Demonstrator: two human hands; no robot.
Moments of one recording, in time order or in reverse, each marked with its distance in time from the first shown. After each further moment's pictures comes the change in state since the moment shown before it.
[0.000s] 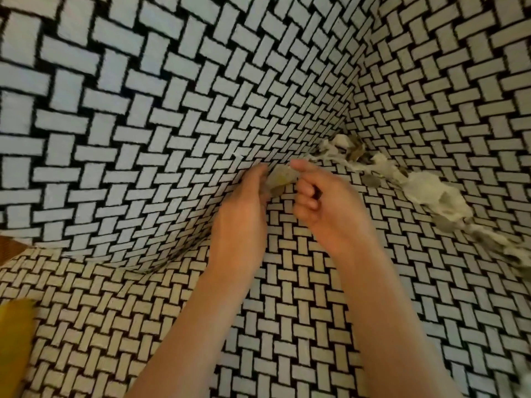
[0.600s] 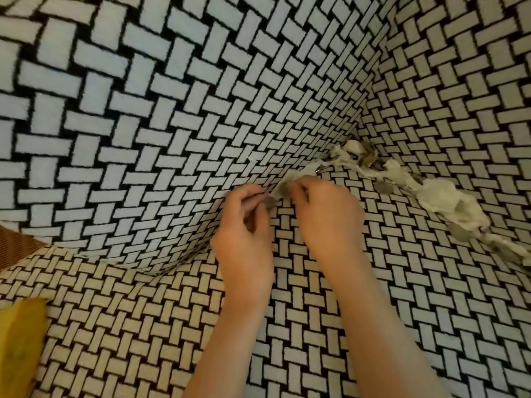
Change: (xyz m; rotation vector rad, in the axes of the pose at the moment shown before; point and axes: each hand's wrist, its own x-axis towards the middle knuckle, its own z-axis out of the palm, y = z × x) left_hand -0.019 0.002 0.007 -0.406 0.329 -0.244; right_hand 0.014 0.019 0.006 -1.608 0.300 -0.574
